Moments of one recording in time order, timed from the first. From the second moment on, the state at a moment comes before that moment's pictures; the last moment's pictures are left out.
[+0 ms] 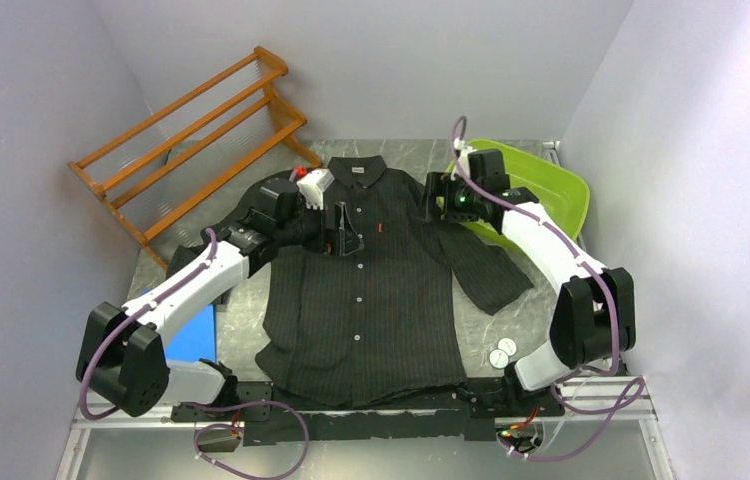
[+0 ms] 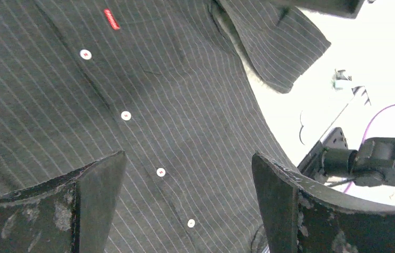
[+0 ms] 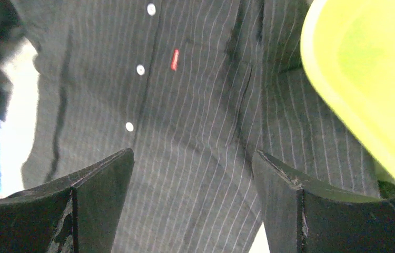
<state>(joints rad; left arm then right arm) -0.51 1.32 0.99 -0.23 0.37 -0.41 0.24 1.53 1.21 -0.41 -0.32 0.28</state>
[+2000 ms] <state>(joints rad) -1.28 2.21 1.48 0.16 0.44 0.32 -0.13 0.94 0.79 -0.50 -0.33 0.42</state>
